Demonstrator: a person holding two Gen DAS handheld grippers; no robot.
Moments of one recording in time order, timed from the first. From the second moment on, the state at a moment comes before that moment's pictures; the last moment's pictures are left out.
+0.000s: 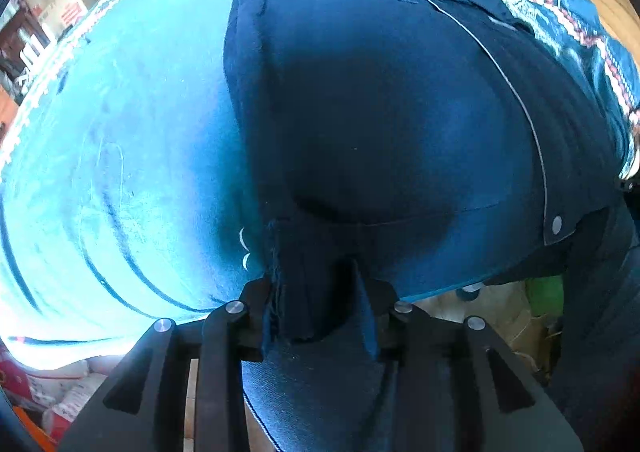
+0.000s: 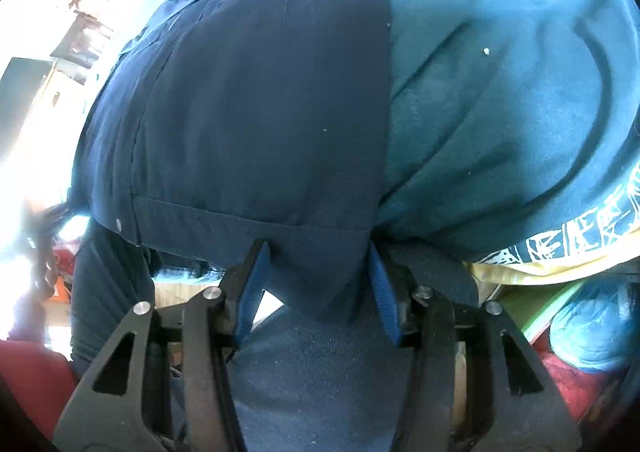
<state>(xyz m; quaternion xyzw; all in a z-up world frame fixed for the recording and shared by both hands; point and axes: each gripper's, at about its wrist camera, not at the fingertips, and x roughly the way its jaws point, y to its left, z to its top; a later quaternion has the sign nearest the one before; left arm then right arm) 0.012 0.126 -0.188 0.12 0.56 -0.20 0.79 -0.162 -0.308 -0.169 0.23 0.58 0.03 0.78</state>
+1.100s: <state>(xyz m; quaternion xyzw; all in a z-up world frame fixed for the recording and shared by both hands) 0.025 0.176 -0.190 -0.06 0.57 -0.24 0.78 -0.155 -0.300 -0.173 0.23 0.59 0.03 0.77</state>
